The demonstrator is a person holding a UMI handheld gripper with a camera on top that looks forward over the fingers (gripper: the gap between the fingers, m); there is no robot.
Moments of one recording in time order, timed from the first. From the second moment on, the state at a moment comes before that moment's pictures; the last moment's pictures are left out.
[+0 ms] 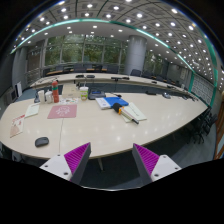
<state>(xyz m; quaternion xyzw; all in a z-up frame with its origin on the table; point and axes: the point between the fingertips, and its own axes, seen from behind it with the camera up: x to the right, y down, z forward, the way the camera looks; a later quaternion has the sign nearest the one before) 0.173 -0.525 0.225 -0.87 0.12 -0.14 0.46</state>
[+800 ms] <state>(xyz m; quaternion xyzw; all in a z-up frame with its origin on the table) -0.158 -0.395 0.029 -0.88 0.07 0.01 0.46</state>
